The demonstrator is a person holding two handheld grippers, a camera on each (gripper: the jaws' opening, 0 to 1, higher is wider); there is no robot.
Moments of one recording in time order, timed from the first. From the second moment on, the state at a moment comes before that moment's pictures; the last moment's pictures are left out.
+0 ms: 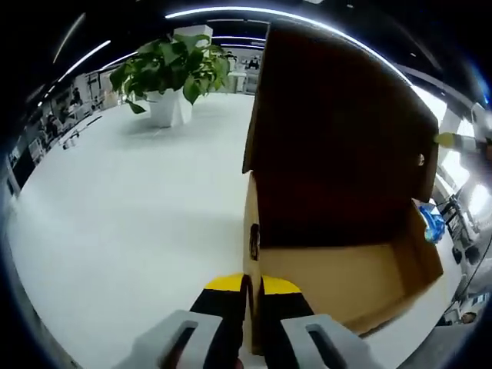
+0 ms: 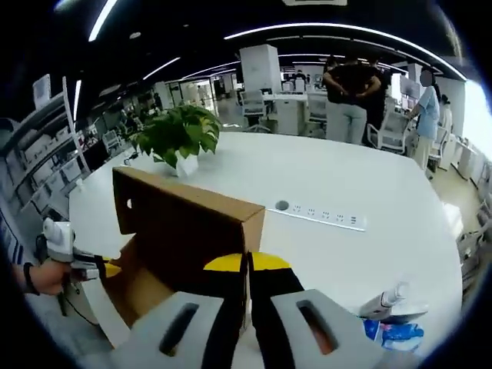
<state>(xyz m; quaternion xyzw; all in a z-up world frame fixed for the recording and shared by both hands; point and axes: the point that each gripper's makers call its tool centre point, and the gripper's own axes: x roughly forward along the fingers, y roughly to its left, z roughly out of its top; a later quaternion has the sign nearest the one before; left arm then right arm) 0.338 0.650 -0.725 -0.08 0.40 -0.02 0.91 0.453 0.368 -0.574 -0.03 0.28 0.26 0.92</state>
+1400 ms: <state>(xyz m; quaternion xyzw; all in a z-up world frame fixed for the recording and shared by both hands) 0.360 0.647 -0.723 -0.12 0.38 -0.02 0.92 0.400 0.366 -0.602 -0.04 0.29 0.27 0.92</state>
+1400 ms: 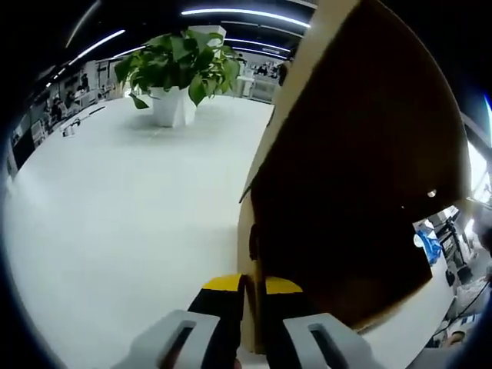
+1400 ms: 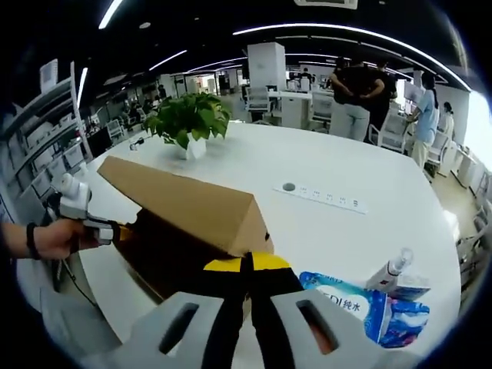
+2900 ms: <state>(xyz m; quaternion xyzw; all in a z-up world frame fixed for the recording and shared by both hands) 0.327 0.647 -0.674 -0.01 0.31 -0.17 0.94 0.361 0.355 -0.670 0.03 0.34 0.26 0.91</state>
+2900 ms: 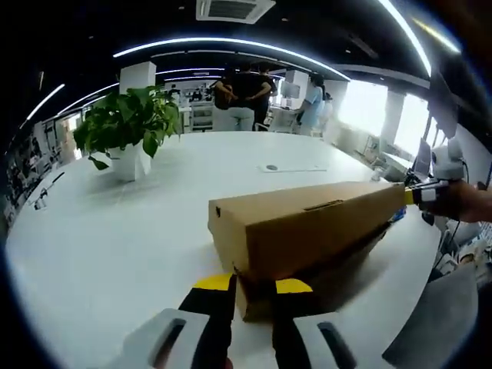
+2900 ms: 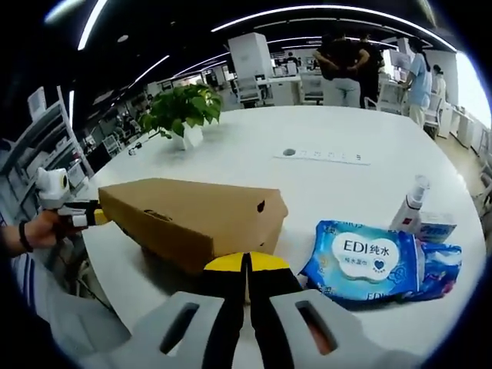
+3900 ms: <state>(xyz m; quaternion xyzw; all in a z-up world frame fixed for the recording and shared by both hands) 0.325 0.645 -0.690 -0.03 0.31 -0.18 0.93 0.336 0.360 -0.708 0.05 0.38 0.25 0.89</state>
